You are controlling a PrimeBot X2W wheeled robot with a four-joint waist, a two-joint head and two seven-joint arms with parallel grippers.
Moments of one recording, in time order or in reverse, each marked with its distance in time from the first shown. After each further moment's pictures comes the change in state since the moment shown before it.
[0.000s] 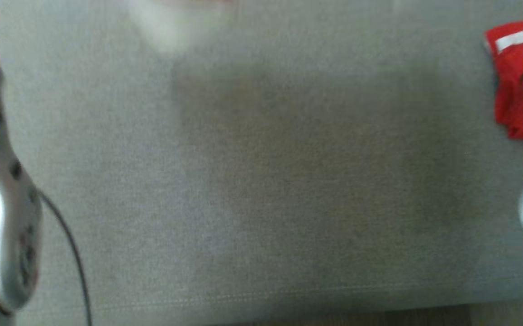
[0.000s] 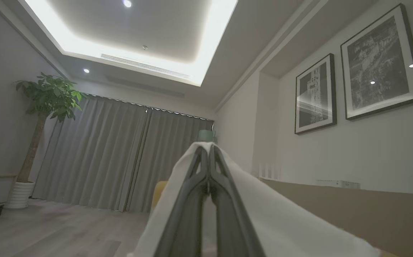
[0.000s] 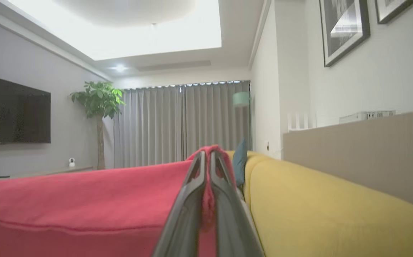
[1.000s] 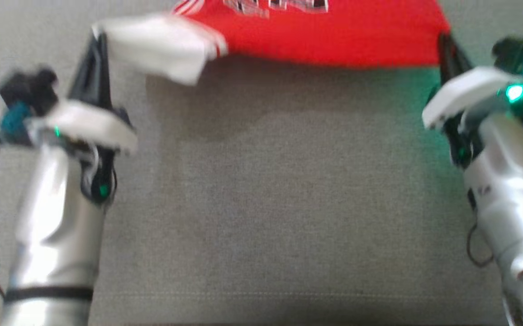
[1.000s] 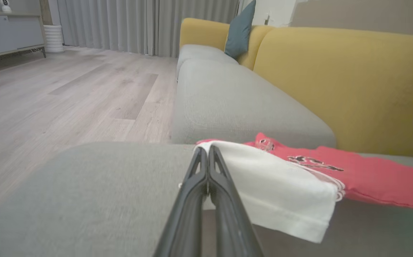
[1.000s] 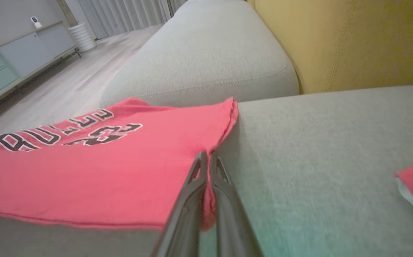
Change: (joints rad) left arm 0.605 -0.037 -0.037 0.231 0.072 -0.124 -0.097; right arm 0.314 -0.059 0.235 0.668 0.228 0.000 -0.272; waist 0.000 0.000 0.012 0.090
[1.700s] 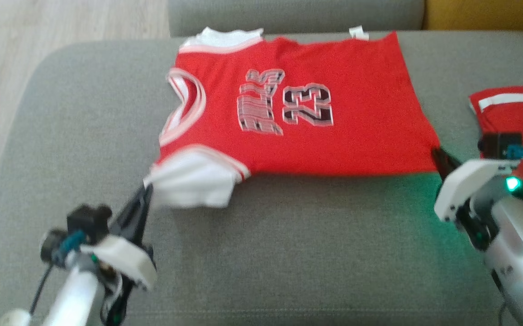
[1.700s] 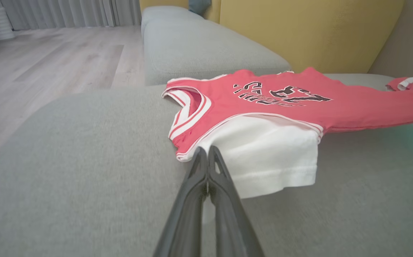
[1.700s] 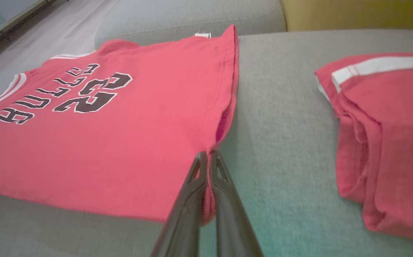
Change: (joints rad) left arm 0.439 0.107 -0.190 -0.113 0.004 -0.008 0.000; right arm 0.320 -0.151 0.236 -0.151 0.218 0.000 0.217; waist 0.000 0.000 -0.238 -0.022
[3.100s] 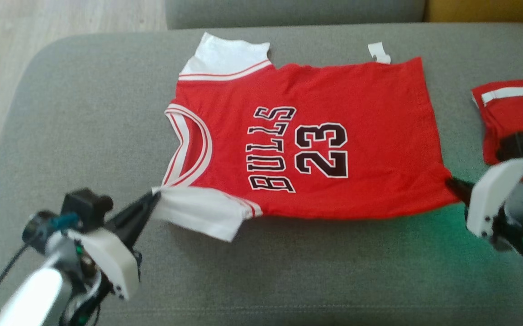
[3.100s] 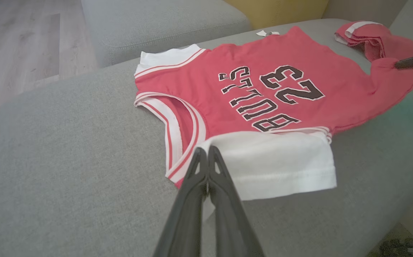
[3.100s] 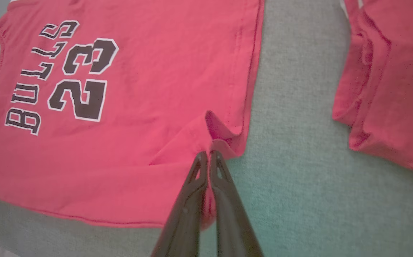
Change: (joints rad) left arm 0.087 0.286 -0.162 -0.439 -0.209 0.017 0.371; right arm 0.289 -0.123 -0.239 -0.587 0.006 0.000 0.667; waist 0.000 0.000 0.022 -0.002
